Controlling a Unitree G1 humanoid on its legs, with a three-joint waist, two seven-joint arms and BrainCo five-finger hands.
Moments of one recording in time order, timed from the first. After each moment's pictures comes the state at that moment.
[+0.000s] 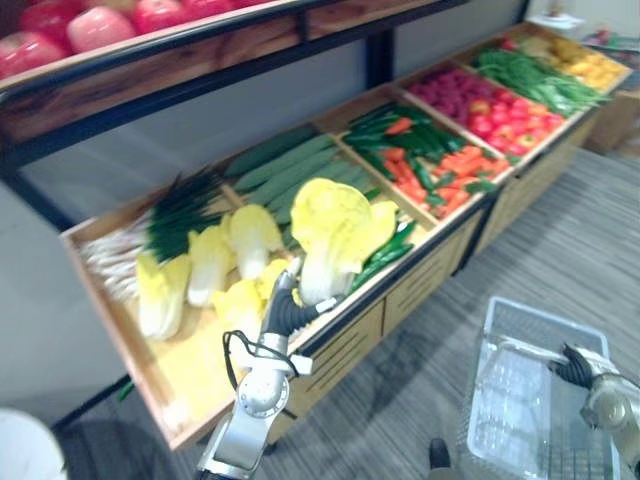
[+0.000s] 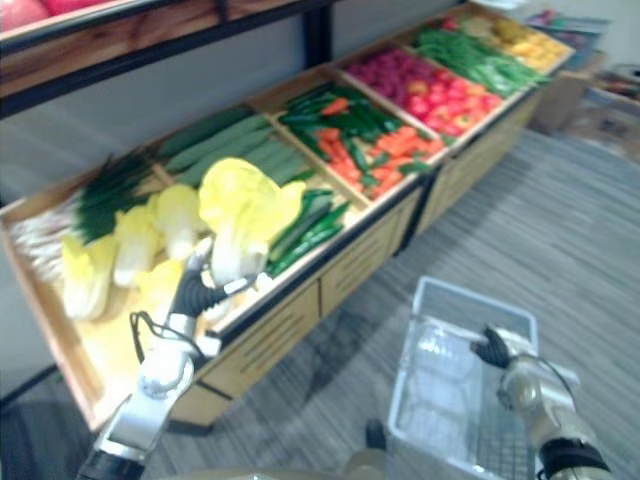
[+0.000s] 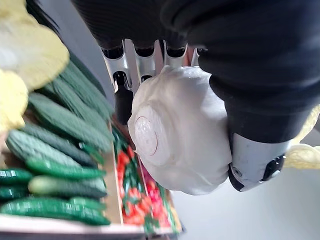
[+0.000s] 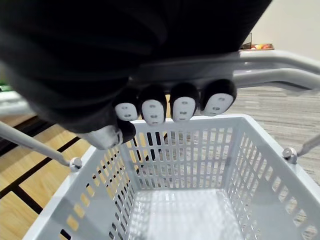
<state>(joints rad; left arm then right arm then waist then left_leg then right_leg) 0.08 0.27 -0.23 -0.12 0.28 -0.21 0.23 -0.08 -0.72 0.07 0.69 -0.66 -0.18 -0.06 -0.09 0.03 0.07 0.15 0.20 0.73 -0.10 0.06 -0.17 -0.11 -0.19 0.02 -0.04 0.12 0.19</state>
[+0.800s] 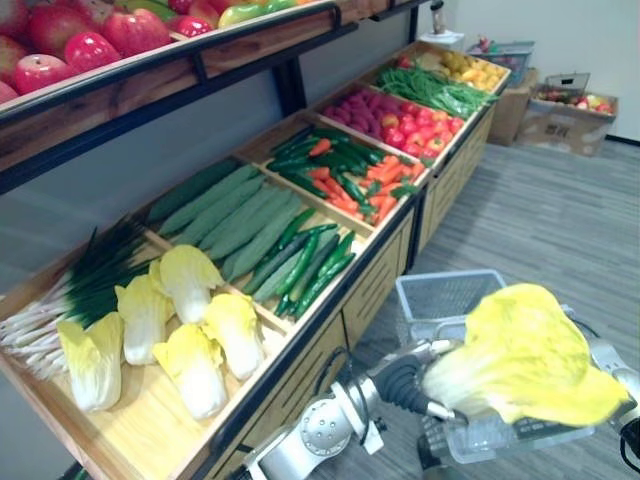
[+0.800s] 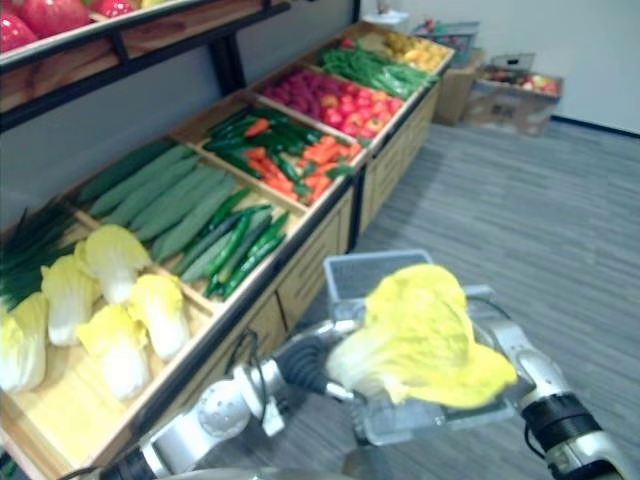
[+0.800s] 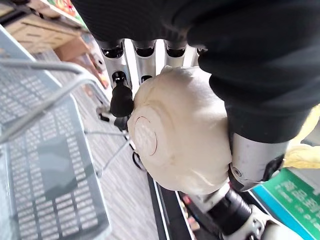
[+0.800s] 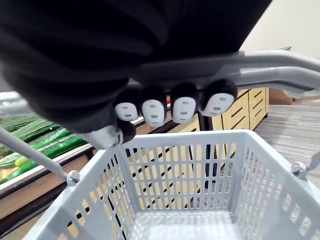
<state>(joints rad) -0.06 0.35 -0.80 -0.15 0.16 -0.27 -0.10 -0.15 -0.83 0.29 0.20 -0.58 -0.22 0.12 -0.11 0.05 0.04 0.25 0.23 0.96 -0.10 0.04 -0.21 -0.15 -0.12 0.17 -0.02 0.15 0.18</state>
